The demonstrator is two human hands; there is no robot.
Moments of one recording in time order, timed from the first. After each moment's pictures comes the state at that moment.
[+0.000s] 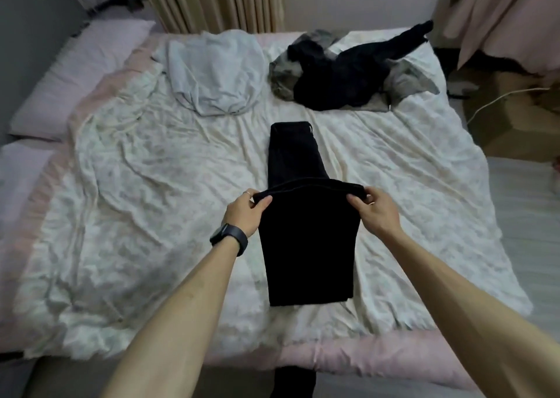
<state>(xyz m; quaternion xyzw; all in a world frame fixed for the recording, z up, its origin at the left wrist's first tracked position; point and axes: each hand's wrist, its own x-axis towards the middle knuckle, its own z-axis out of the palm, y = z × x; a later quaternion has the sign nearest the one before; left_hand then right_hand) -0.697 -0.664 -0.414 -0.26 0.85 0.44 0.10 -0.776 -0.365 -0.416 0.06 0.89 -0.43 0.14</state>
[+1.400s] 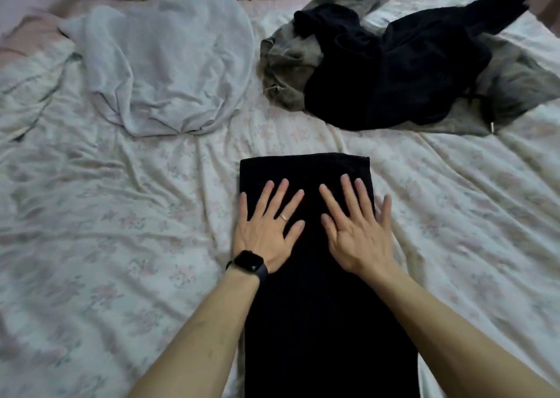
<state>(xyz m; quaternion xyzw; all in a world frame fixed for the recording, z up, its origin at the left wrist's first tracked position) -1.006 -0.705 -0.704 -0.01 1.00 0.01 0.07 -1.049 -0.510 -0.689 -0.19 0.98 -0.02 0.07</state>
